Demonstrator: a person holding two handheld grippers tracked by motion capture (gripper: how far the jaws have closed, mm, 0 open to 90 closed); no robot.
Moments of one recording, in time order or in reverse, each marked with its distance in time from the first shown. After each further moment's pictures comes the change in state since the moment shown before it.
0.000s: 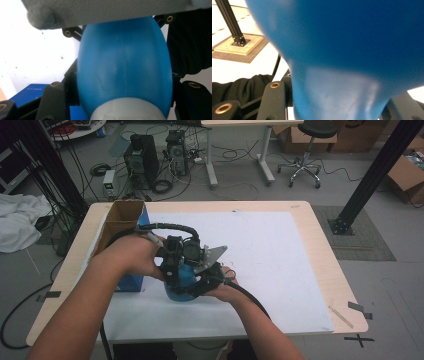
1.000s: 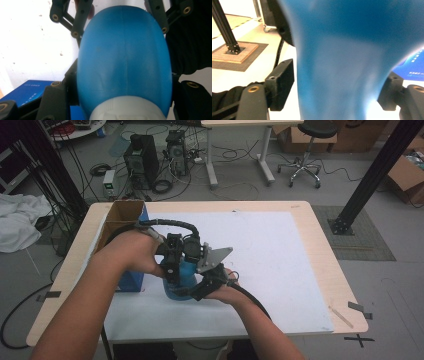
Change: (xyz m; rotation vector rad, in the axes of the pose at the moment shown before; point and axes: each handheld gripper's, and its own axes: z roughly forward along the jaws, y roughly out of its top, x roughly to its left) left arm 0.005 0.000 -0.006 0.006 -0.018 -0.030; right arm 0.006 -0.002 -0.008 -0.047 -0.033 0.038
